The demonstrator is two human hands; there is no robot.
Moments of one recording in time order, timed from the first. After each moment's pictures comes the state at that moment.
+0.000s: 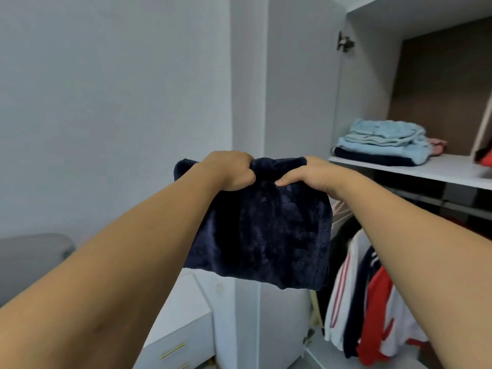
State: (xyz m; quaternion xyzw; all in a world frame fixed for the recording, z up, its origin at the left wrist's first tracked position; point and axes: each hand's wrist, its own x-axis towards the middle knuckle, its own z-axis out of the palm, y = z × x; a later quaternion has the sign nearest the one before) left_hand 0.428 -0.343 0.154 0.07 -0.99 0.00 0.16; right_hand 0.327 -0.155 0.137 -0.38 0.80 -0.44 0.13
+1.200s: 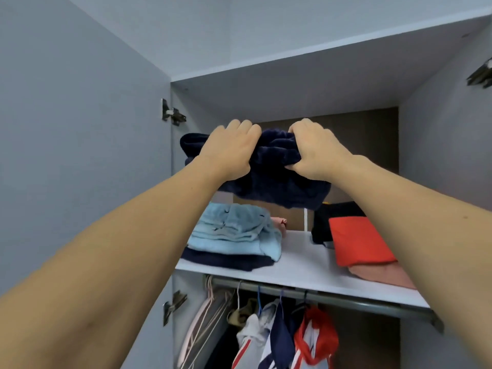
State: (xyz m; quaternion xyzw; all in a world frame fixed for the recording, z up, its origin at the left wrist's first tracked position) left_hand -0.007 -0.132 0.339 -0.26 -0.78 0.12 0.56; right_hand 0.033 0.070 0.338 -0.13 0.87 0.02 -0.48
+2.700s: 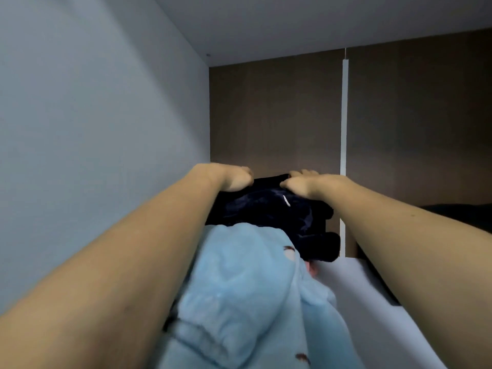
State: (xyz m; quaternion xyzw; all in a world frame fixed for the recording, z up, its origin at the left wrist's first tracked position) left_hand -0.498 -0.050 0.299 -0.27 -0.96 -0.06 0.10; right_hand -0.462 0.149 0.279 0.12 0.98 -0.13 -0.14
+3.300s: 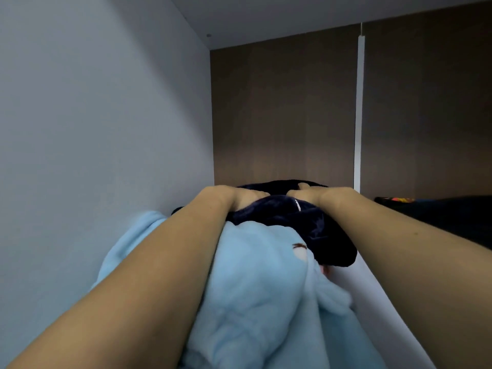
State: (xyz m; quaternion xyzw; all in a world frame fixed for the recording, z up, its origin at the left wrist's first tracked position) left_hand -0.516 -0.041 0.247 -0.35 -0.94 -0.01 0.04; right_hand -0.497 0.146 0.239 0.15 0.96 -0.23 -0.08
